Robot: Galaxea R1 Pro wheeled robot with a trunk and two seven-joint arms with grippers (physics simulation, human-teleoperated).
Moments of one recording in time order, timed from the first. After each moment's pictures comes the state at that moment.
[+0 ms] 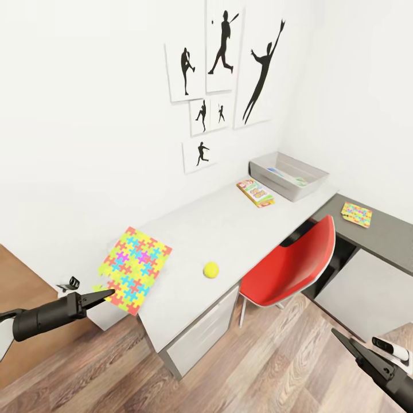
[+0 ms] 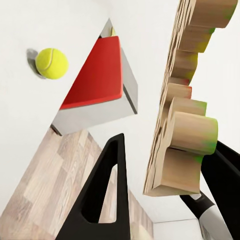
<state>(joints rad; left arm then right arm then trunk) -0.30 0.44 0.21 -1.38 0.72 1.04 -1.09 -0.06 -0.31 -0.51 -1.10 -0.68 0.53 1.55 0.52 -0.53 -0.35</state>
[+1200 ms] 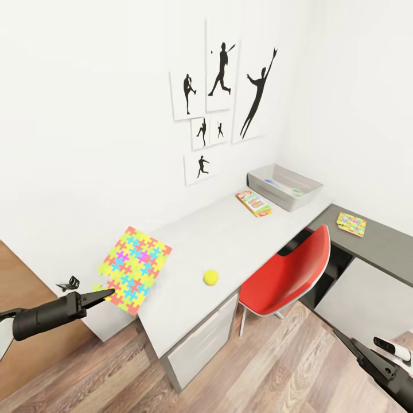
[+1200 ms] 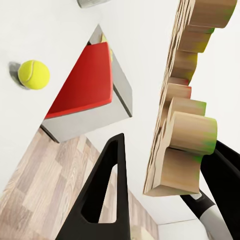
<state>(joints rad) -0.31 0.45 0.21 -1.38 0.72 1.04 -1.09 -0.06 -0.31 -0.52 -1.10 -0.68 0.52 1.55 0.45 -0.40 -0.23</state>
